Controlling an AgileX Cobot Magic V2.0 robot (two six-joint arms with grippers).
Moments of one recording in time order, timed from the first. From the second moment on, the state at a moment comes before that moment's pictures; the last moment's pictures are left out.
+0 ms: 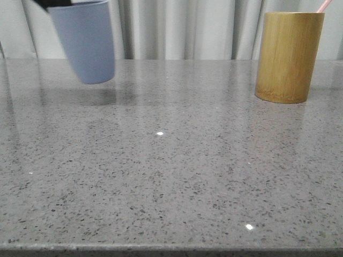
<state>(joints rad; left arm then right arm) -0.34 1.68 -1.65 -0.17 1.01 0.15 0.16 0.31 -0.73 -0.03 0.76 0.12</state>
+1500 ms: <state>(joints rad) -0.58 1.99 -1.96 -0.11 1.05 0.15 0.16 0.31 -0.73 -0.03 0.76 0.12</state>
